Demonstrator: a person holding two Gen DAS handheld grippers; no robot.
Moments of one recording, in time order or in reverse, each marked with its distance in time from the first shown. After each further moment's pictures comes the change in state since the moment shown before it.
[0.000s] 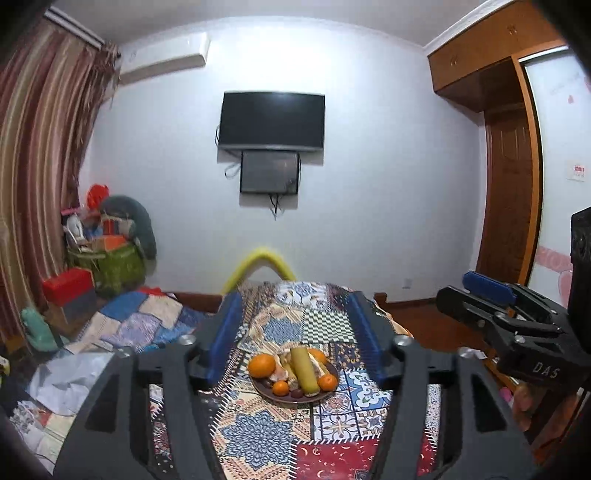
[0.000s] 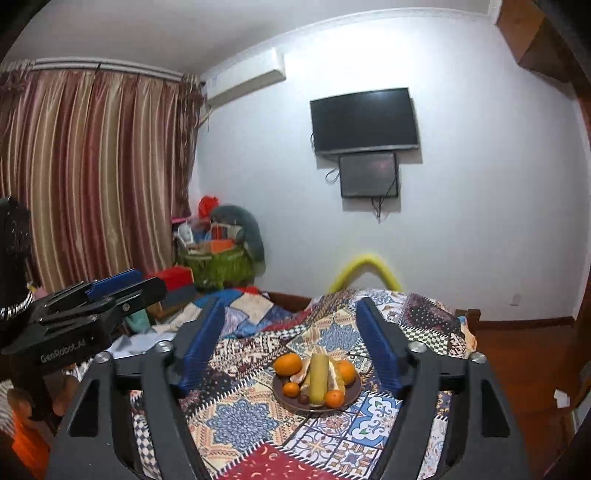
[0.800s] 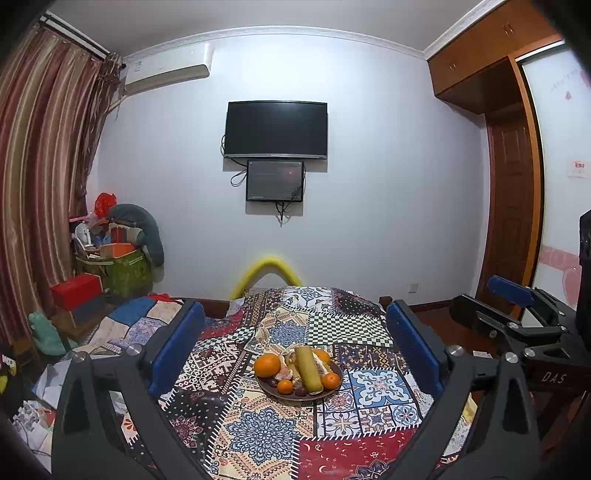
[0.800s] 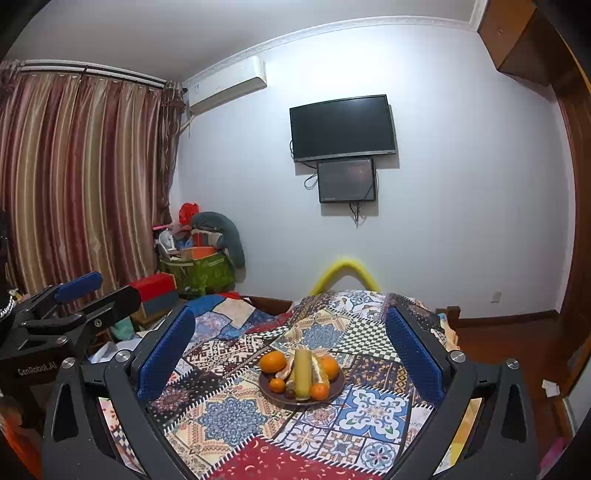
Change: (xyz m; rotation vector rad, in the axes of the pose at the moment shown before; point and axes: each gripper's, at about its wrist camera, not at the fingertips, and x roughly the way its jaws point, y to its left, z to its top) left arm -0.019 -0.008 -0.008 0.010 -0.025 0.026; right arm -0.022 0.000 -0.013 0.009 -0.021 -0.086
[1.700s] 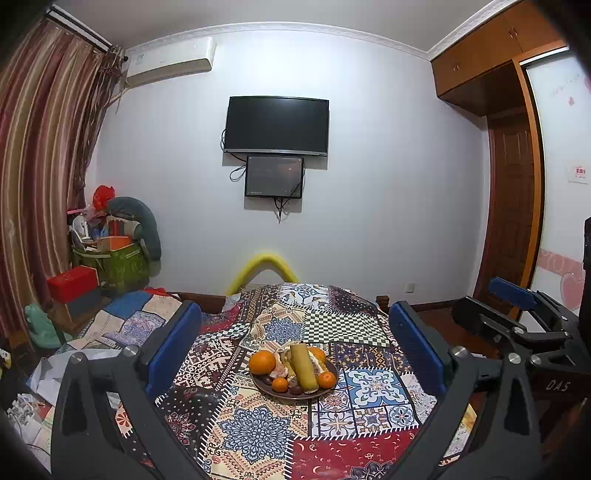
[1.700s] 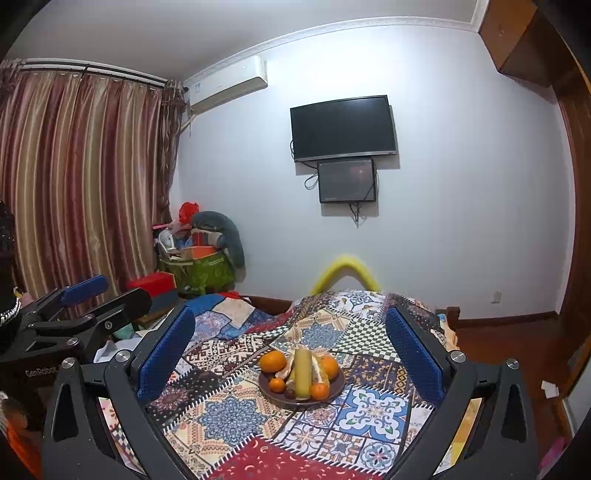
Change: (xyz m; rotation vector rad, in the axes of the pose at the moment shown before) left arm 0.007 0.002 -0.001 -0.025 0.014 -0.010; right arm -0.005 0.001 0.004 -0.003 0.002 -0.003
